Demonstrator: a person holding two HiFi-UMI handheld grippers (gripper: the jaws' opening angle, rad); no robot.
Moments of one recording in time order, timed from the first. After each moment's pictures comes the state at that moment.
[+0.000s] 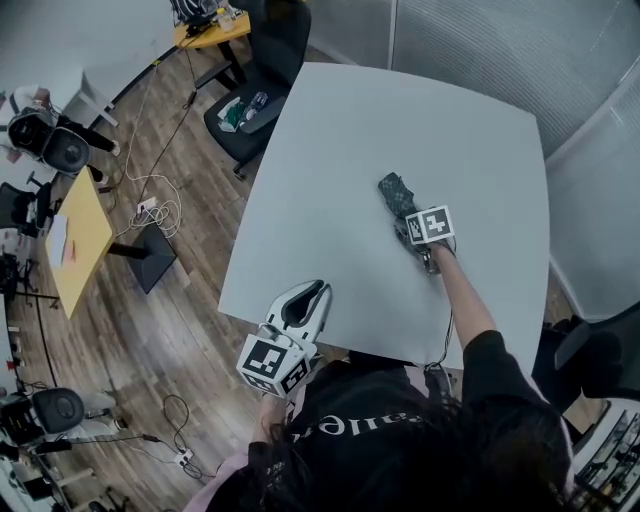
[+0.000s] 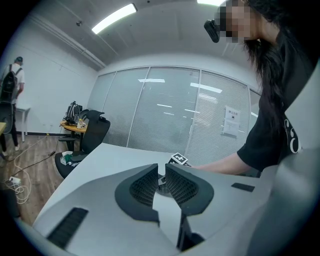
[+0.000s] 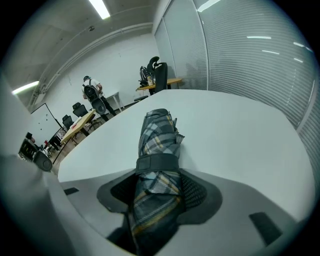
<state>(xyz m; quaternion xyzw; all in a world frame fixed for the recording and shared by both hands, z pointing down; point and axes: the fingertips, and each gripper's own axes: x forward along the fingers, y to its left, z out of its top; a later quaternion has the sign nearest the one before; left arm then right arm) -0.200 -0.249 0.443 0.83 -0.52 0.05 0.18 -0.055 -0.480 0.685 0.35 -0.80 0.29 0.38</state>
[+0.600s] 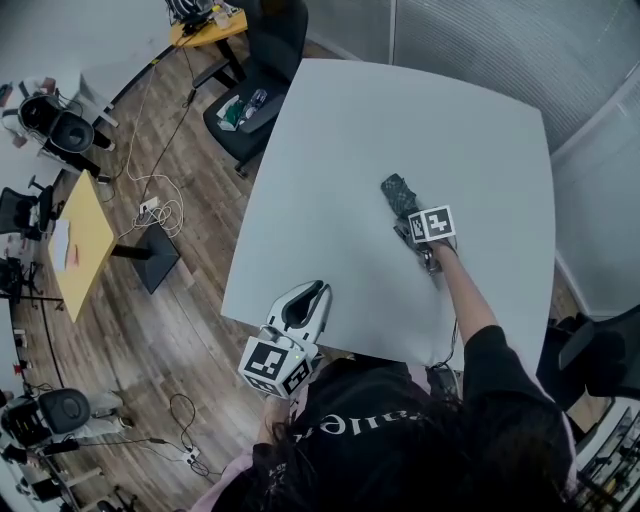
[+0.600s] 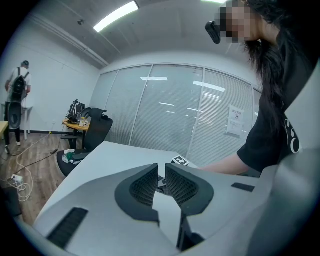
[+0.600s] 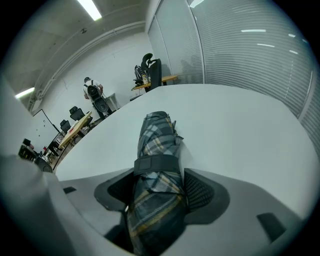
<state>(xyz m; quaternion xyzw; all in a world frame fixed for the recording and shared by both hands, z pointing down) -0.205 -0.265 0.453 0.82 -0.53 0.06 0.19 -0.052 -0.494 0.717 0.36 -0.80 0.32 0.37</state>
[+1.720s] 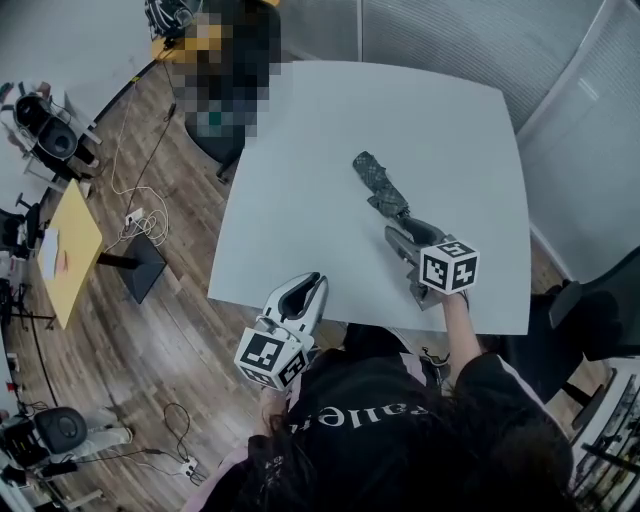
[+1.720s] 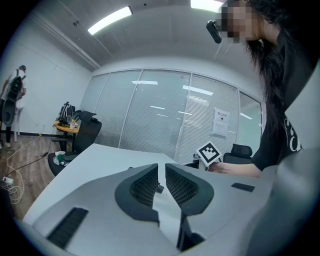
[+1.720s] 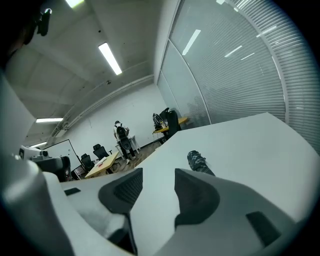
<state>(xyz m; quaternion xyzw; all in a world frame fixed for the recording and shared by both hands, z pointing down) -0.160 -0.193 0.437 0.85 -0.49 0.04 0.17 -0.027 -0.329 0.529 0.35 -0.88 0.29 0.12</state>
